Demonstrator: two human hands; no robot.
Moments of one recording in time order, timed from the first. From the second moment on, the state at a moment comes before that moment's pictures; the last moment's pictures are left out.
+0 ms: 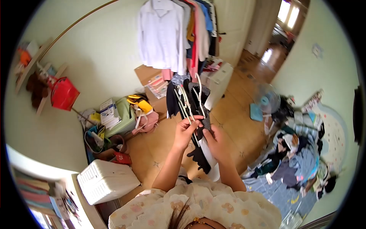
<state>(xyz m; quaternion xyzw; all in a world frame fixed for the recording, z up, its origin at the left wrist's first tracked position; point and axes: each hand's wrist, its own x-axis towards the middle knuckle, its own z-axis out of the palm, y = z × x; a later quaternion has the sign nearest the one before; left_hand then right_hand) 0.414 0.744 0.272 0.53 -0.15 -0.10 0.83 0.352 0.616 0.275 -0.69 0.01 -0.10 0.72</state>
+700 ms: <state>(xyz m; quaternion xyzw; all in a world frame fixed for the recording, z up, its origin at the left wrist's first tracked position) 0.619 0.841 0.311 0.58 -0.11 0.19 0.79 0.592 0.708 0.343 -0.65 -0.18 0.07 0.74</state>
